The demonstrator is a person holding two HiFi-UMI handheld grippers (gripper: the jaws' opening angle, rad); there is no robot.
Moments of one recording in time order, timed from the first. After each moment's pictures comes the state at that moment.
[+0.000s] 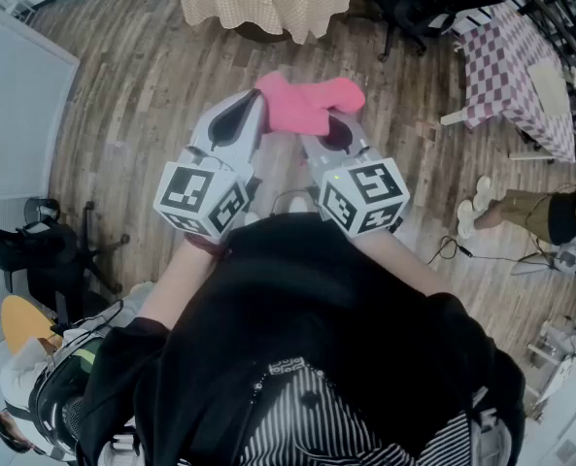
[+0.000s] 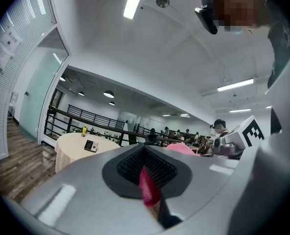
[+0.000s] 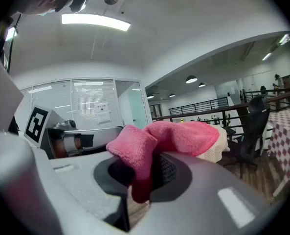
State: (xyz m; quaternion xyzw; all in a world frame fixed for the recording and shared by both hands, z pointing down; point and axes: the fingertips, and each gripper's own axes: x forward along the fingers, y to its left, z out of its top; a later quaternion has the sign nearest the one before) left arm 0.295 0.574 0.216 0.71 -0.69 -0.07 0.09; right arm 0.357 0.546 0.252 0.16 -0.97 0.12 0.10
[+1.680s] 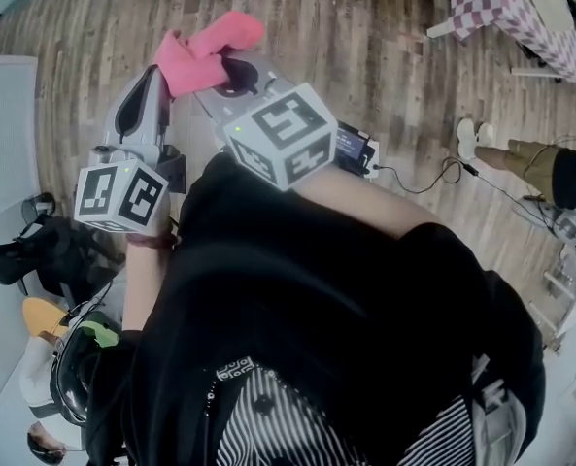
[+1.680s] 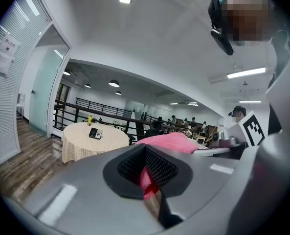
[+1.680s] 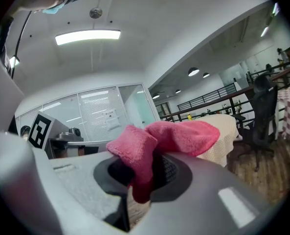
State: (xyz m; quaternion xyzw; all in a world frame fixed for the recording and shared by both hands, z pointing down) left arm 0.368 0.503 0.269 0.68 -0.72 -0.02 0.14; right arm 0.407 0.481 0.287 0.08 -0.98 0.19 0.07
